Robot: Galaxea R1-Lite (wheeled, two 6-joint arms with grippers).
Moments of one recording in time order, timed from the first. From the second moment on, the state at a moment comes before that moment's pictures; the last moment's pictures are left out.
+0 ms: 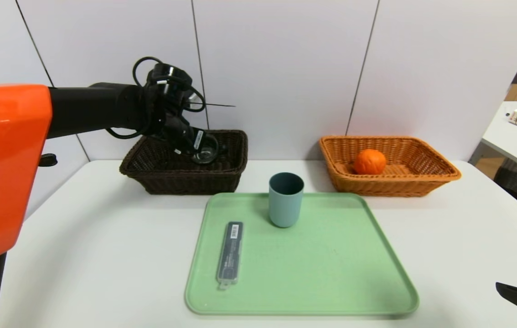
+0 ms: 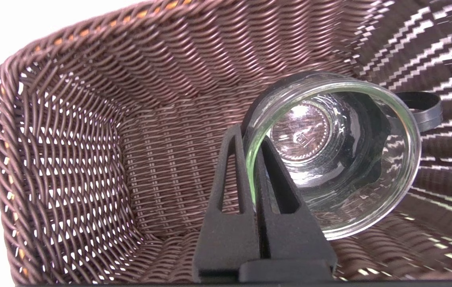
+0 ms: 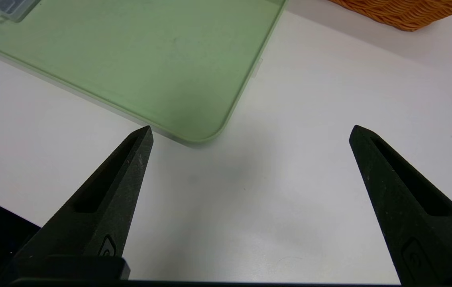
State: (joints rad) left arm -0.32 2.18 -1.98 0.41 0.18 0.05; right arm 0.15 0.85 -0.70 0.39 0.19 -0.20
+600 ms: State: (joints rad) left arm -0.31 2.22 -1.98 0.41 0.18 0.04; right arm 0.15 0.85 -0.70 0.39 0.19 -0.20
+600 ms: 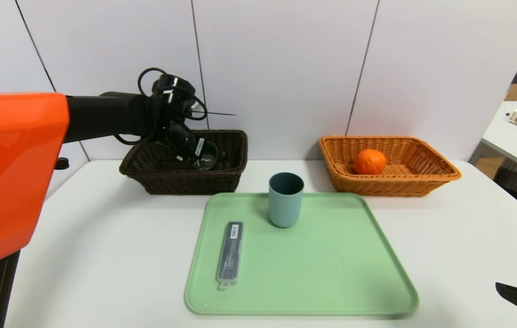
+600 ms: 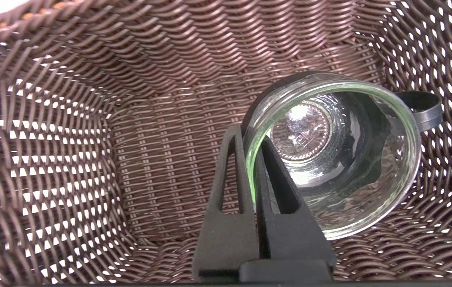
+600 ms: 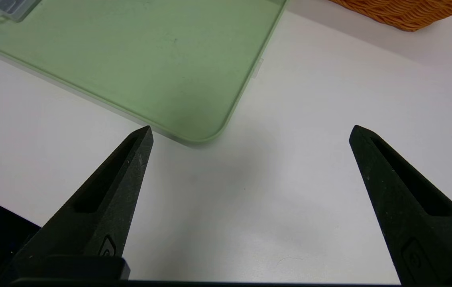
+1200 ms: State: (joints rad) left arm -0.30 2.23 -1.98 0.41 0.18 0.03; right arm 0.15 0.85 -0.70 0.39 0.19 -0.21
